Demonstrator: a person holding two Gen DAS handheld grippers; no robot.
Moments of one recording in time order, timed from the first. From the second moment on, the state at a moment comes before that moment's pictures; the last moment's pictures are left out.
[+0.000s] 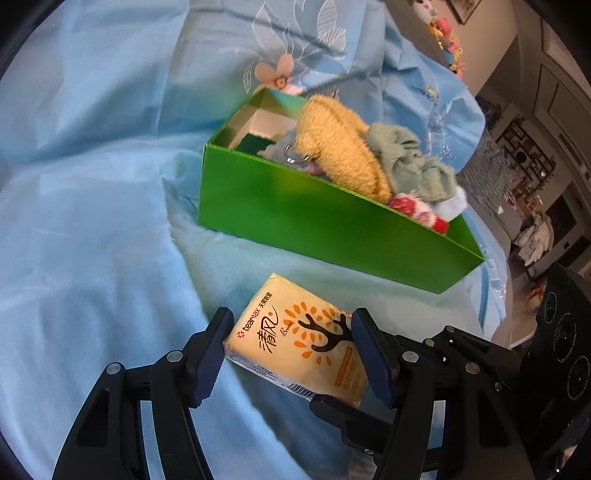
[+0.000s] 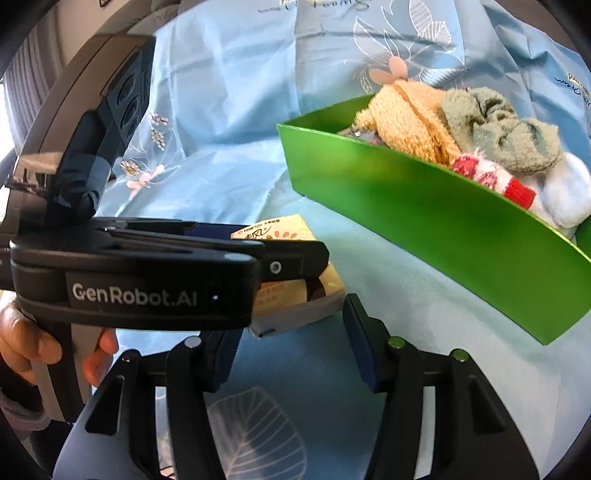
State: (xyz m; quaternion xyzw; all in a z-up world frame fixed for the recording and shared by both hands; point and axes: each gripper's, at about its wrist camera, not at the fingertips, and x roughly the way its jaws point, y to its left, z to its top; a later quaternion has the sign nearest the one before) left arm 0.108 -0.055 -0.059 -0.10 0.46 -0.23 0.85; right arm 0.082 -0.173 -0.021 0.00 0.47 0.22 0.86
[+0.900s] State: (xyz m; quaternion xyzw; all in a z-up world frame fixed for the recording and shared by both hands) left arm 0.072 -0.109 0.012 -0.04 0.42 -0.24 0.87; right arm 0.046 -0.207 0.038 0.01 0.41 0.21 0.89
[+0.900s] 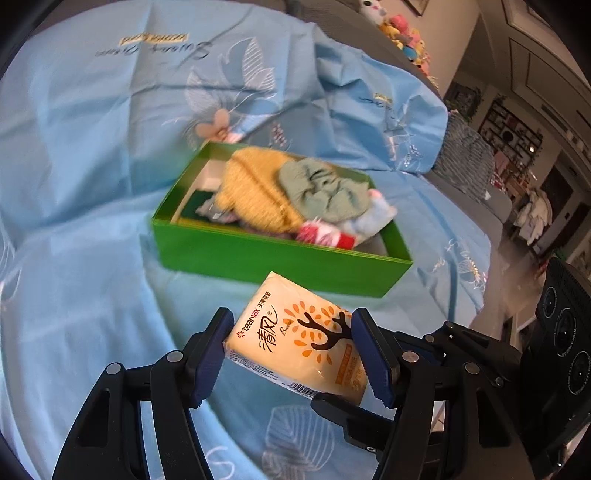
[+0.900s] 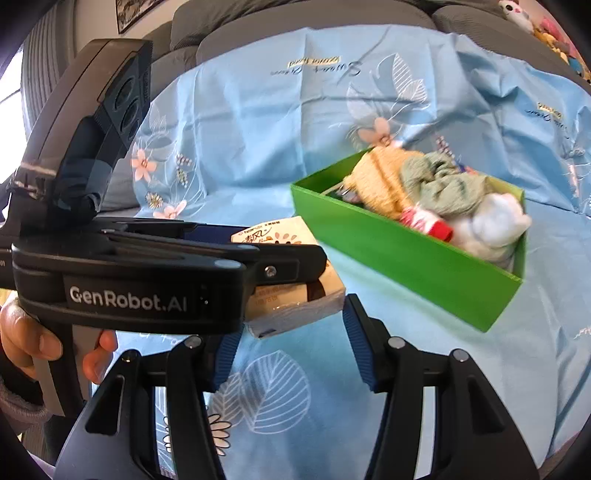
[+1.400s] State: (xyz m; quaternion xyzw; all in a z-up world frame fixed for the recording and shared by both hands) left arm 0.146 -0.155 0.068 -0.01 0.38 -0.25 0.89; right arm 0.112 -0.264 0.081 0.04 0.37 0.19 0.91
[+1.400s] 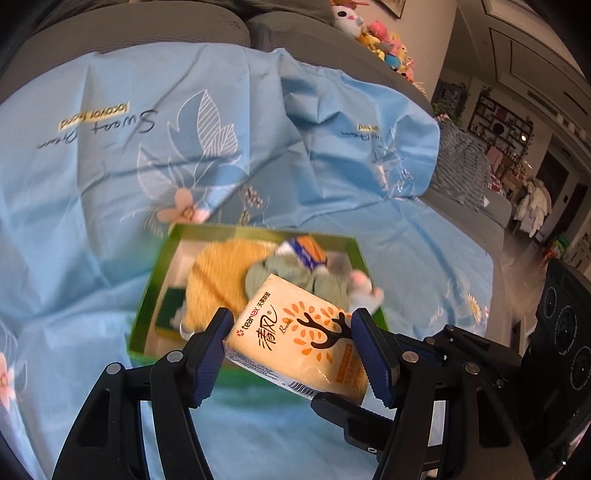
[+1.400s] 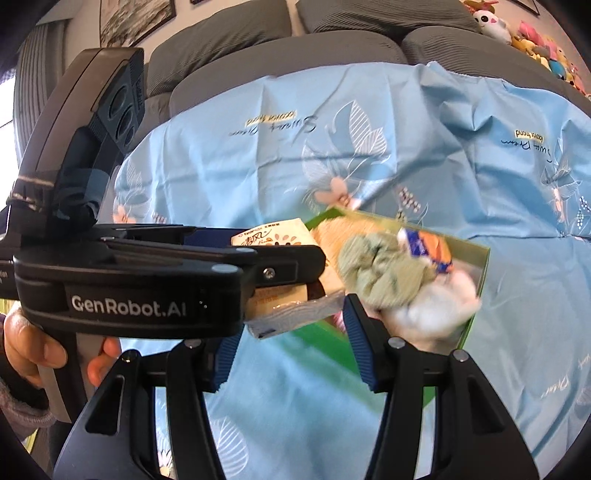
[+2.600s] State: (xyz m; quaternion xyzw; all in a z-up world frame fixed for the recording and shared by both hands) left arm 0.257 -0.183 -0.001 -0.03 0.45 -0.24 0.86; right arm 0.218 -0.288 0.017 0.02 0.47 0.16 0.87
